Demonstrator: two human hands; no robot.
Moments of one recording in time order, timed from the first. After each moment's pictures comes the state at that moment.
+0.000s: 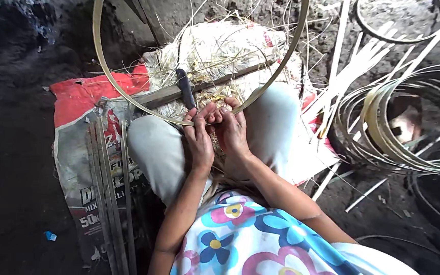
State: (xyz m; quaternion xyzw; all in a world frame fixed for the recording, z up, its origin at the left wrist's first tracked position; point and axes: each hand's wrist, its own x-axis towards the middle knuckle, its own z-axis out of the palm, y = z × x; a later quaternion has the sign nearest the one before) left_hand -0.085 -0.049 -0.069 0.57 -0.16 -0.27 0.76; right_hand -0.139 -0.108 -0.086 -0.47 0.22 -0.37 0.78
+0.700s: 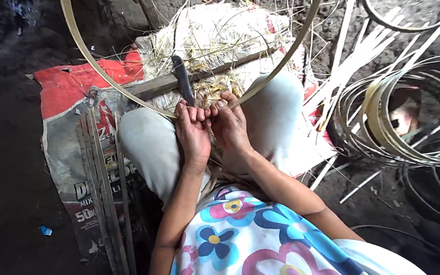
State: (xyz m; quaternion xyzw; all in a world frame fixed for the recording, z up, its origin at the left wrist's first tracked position) left_hand -0.079 -0.043 -0.060 0.42 -0.06 -0.34 0.84; right_hand -0.131 -0.105 -0.077 -0.41 0.21 -0.36 0.81
